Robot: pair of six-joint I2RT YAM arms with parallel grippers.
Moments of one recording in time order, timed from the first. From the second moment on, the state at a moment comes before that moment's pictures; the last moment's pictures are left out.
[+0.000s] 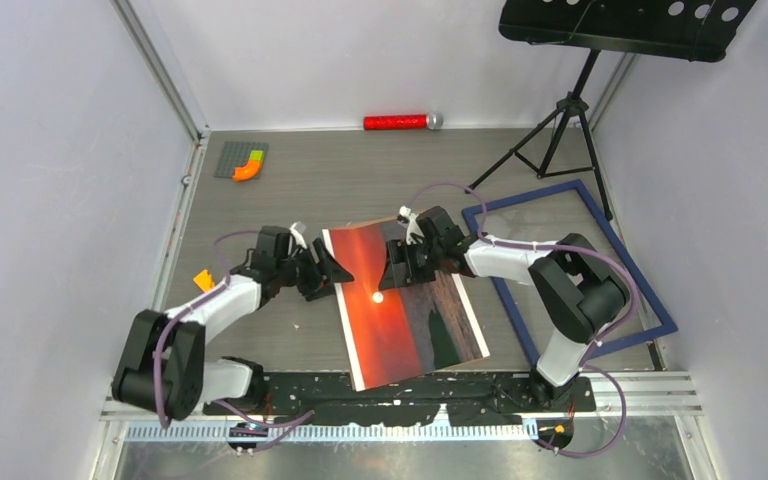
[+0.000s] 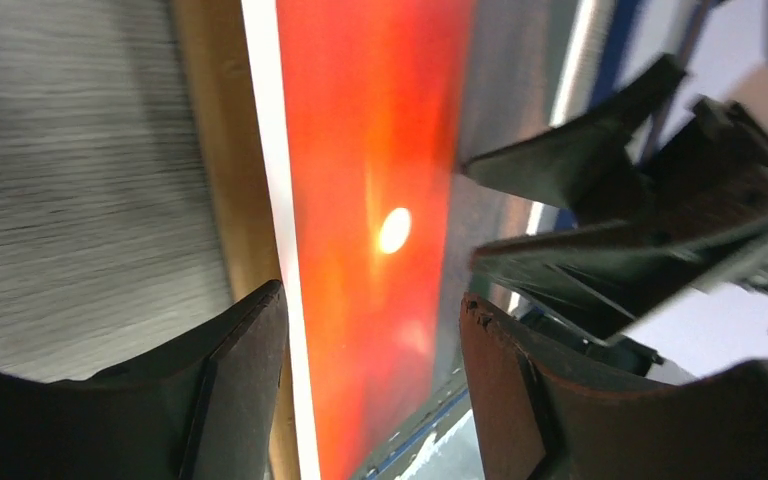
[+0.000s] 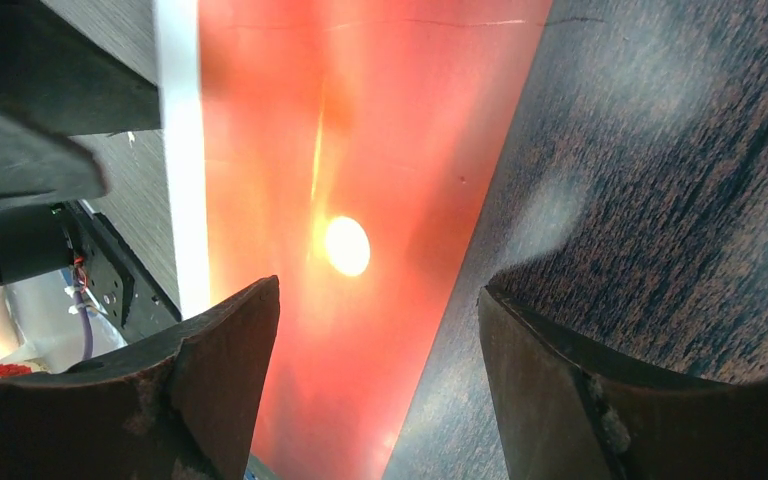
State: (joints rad) left arm -0.27 1.33 0.53 -0.08 0.52 -0.84; right arm 0.66 1.73 0.91 -0.05 -0.44 0.47
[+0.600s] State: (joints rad) left arm -0.39 1.34 0.66 0.00 0.50 -0.83; right arm 0.66 1.73 0.90 -0.03 -0.46 0.47
